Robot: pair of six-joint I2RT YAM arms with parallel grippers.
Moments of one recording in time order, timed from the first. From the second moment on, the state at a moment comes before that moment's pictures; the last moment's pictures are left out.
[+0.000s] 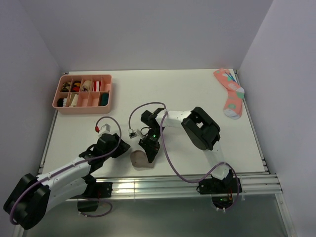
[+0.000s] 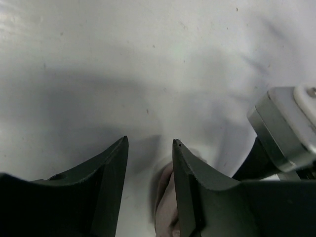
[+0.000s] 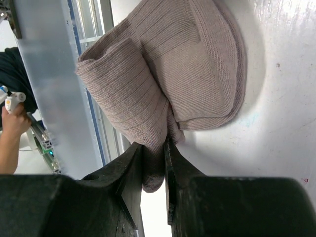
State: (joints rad) left arm -0.61 0.95 0.22 0.01 -0.12 -1.02; right arm 0.83 2.14 1.43 -0.95 -0.88 -0.52
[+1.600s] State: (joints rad) left arm -0.62 1.33 0.15 0.63 0.15 -1.05; right arm 0.83 2.07 1.41 -0.97 -0.81 -0.57
